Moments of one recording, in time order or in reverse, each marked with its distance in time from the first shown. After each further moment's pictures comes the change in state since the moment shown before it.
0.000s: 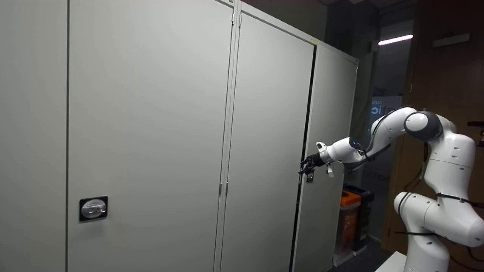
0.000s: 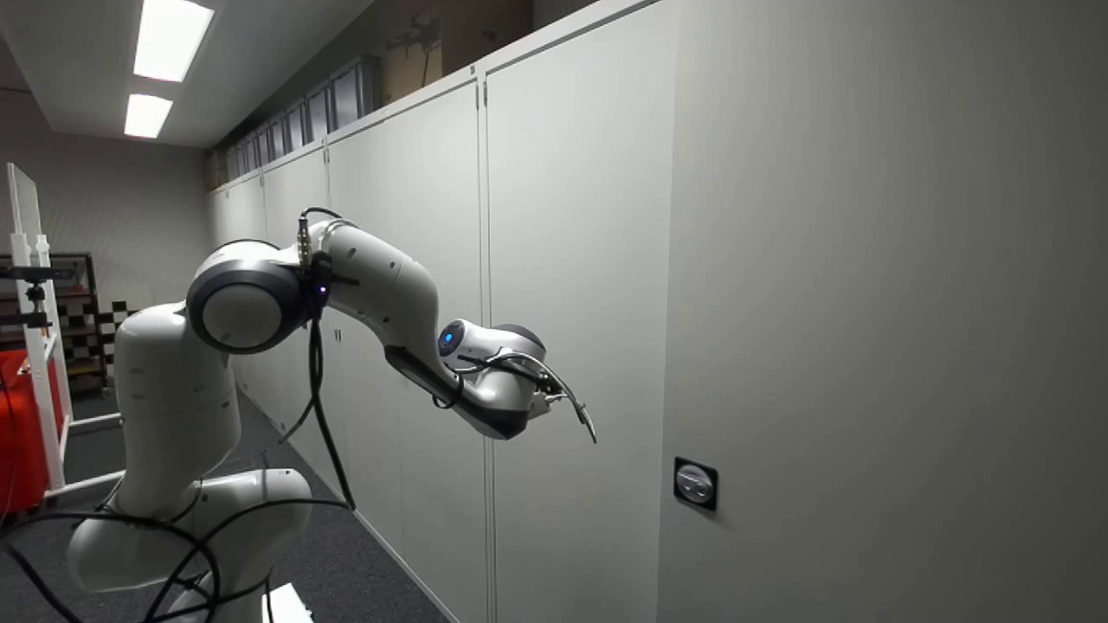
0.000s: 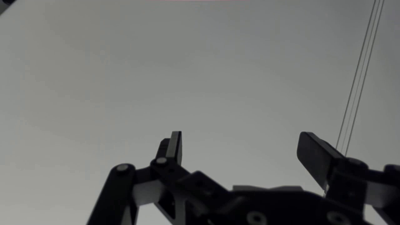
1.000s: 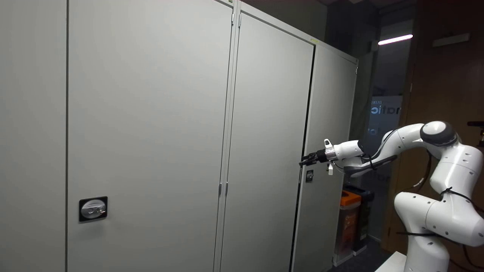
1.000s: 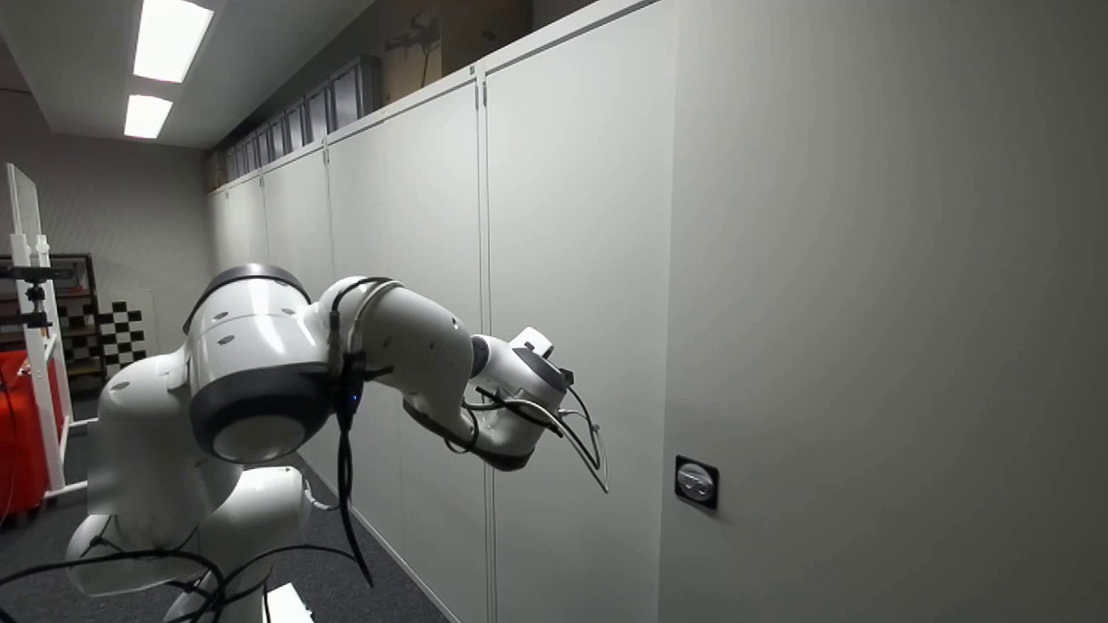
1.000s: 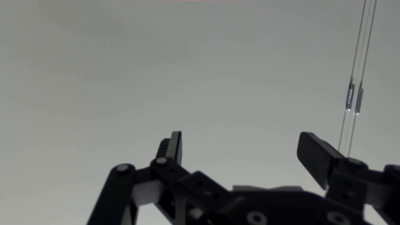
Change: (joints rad) arm 0.088 -0.434 -0.067 -0.007 0.066 -0.068 -0.145
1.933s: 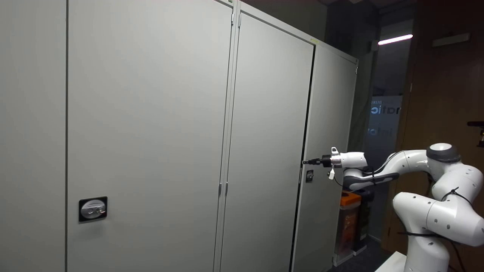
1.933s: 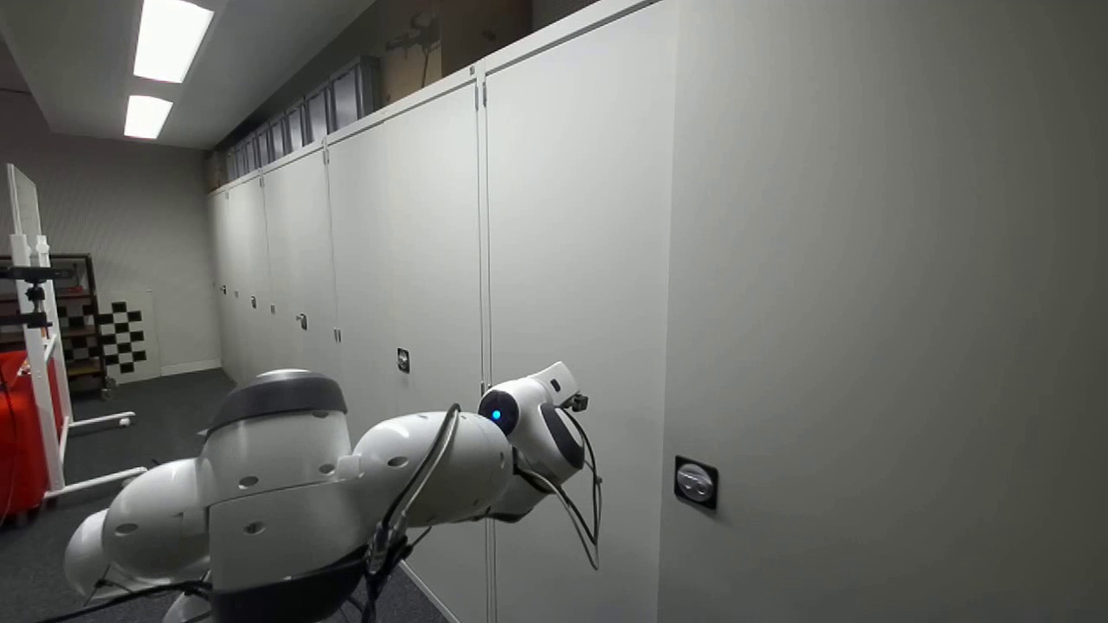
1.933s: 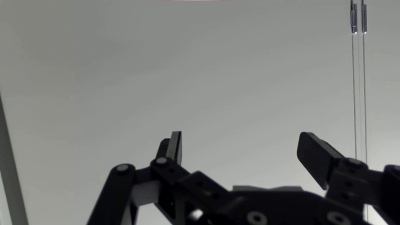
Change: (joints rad) arm 0.043 -0.437 -0.073 0.000 -0.019 -0.028 -0.006
